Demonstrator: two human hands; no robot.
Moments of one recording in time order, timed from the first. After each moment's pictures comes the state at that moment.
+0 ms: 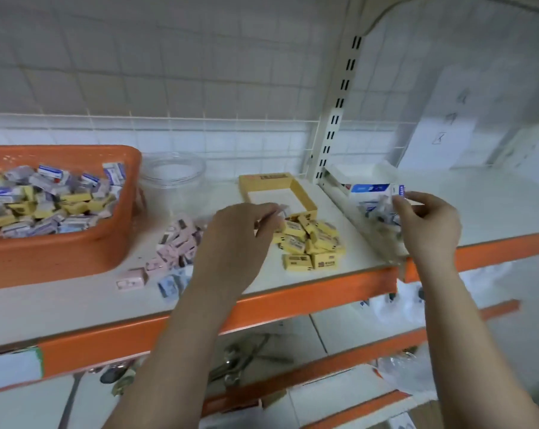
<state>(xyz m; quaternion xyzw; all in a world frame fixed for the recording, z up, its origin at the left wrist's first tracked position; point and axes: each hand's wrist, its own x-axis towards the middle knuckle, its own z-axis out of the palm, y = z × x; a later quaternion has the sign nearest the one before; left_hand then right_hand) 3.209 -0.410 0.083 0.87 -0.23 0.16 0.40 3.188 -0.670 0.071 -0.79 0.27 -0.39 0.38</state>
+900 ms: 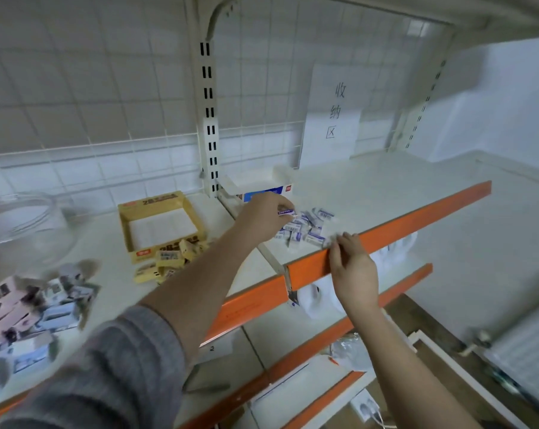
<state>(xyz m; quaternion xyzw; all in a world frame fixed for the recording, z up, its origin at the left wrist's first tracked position) 3.284 -0.659 0.064 0.85 -0.39 -0.04 0.35 3.138 -0.768 -0.007 -0.84 0.27 -0.35 0.31</state>
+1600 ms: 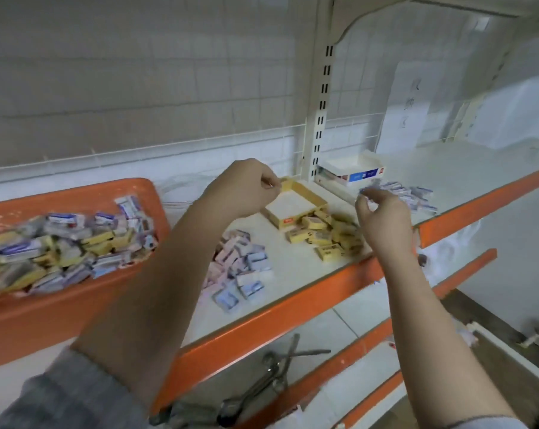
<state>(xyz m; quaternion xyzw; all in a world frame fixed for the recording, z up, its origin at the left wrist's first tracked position) 3.302 -0.372 0.127 0.87 -0.38 0.01 0.30 3.201 -0.572 0.051 -0.83 0.30 -0.39 0.27</state>
